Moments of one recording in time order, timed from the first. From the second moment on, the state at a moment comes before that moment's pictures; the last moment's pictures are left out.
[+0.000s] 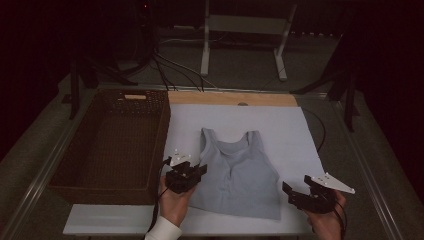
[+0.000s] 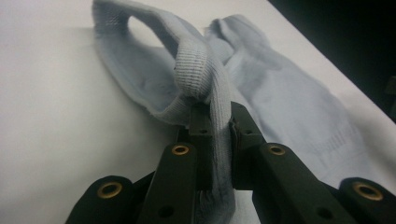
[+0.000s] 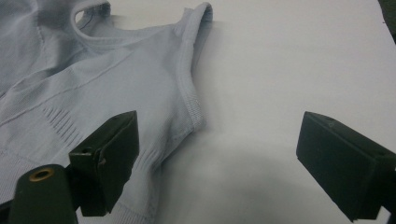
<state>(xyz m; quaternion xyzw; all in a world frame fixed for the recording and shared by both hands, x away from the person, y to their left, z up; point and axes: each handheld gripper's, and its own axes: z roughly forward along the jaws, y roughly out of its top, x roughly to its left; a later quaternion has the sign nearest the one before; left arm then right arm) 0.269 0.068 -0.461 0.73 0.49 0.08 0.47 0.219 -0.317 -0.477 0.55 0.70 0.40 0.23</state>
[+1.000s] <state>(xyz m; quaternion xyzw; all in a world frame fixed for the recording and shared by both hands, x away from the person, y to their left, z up) 0.273 0.026 -0.442 0.75 0.44 0.05 0.49 0.219 -0.318 -0.477 0.55 0.70 0.40 0.23</state>
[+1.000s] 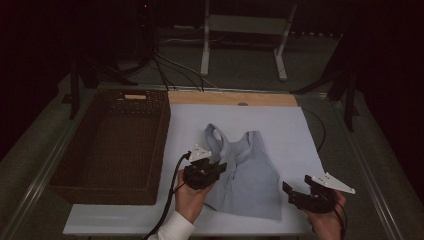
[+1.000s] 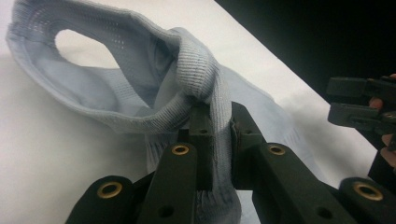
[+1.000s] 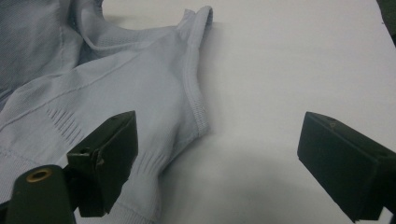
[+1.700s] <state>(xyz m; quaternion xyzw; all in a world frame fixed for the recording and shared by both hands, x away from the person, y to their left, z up) 0.271 -0.017 -0.447 0.78 0.40 0.02 0.48 0.220 -0.318 -0.478 0.55 0.70 0.40 0.23</state>
